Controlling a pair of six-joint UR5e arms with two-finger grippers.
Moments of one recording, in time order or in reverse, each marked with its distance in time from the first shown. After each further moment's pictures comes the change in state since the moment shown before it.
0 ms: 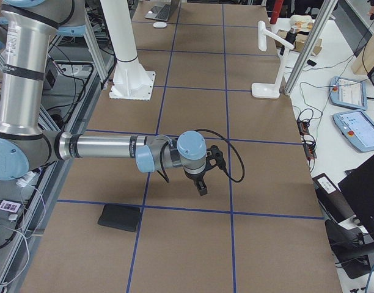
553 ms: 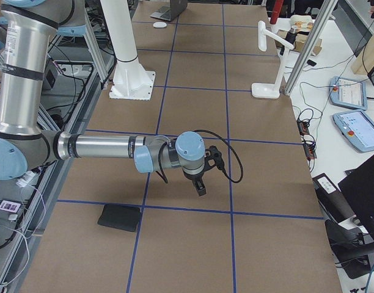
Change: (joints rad) left arm -0.002 0.000 -0.070 0.023 -0.007 -0.003; right arm 0.000 -0.011 0.004 0.001 0.007 -0.001
